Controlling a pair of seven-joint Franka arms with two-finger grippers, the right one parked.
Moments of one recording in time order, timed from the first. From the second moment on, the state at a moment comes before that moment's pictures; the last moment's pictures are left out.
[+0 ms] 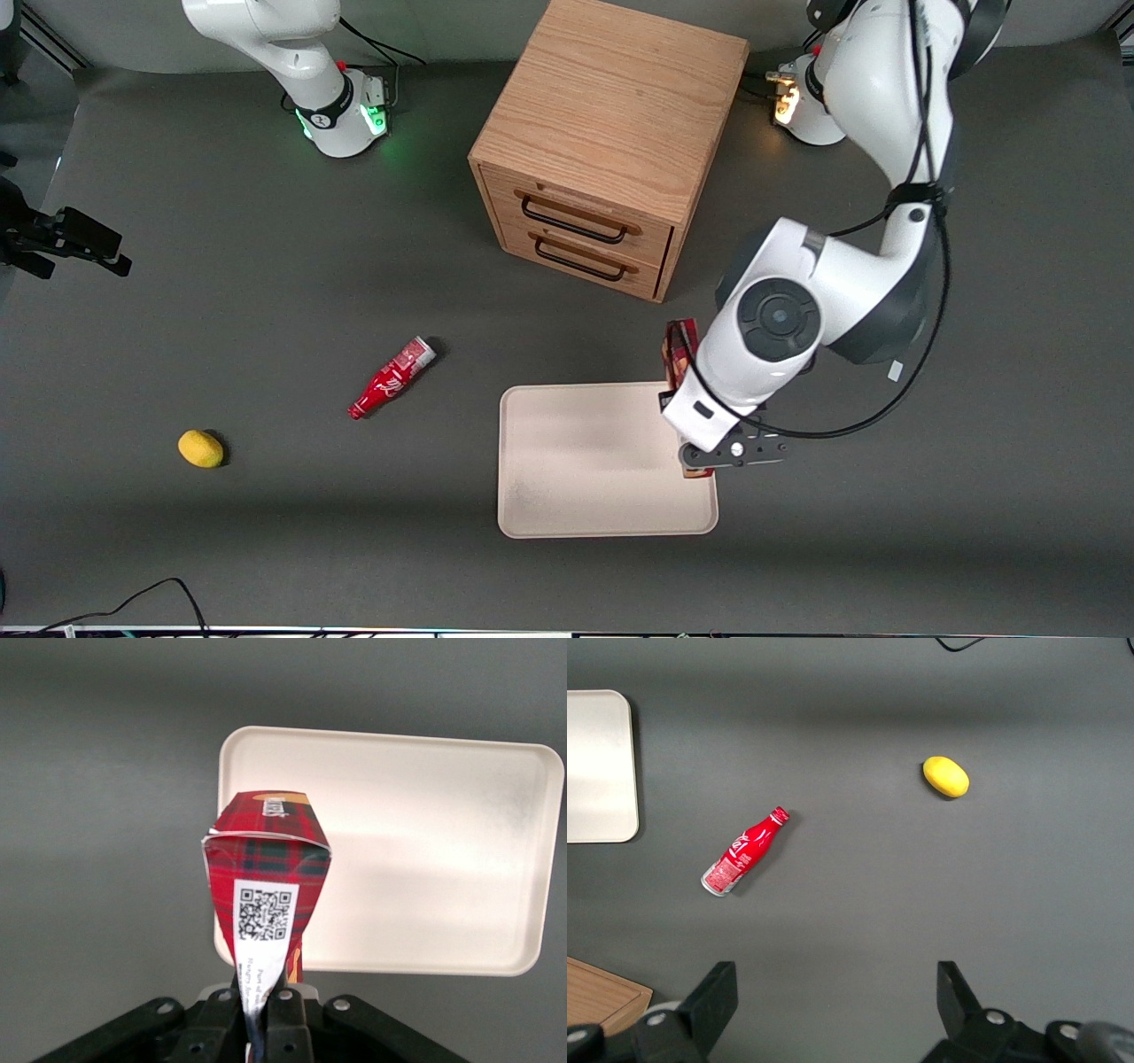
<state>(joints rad) -0.40 0.79 -0.13 -0.99 0.08 1.84 -0.60</state>
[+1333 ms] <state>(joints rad) -0.41 1.00 -0.07 -0.97 0.14 2.10 -0.61</state>
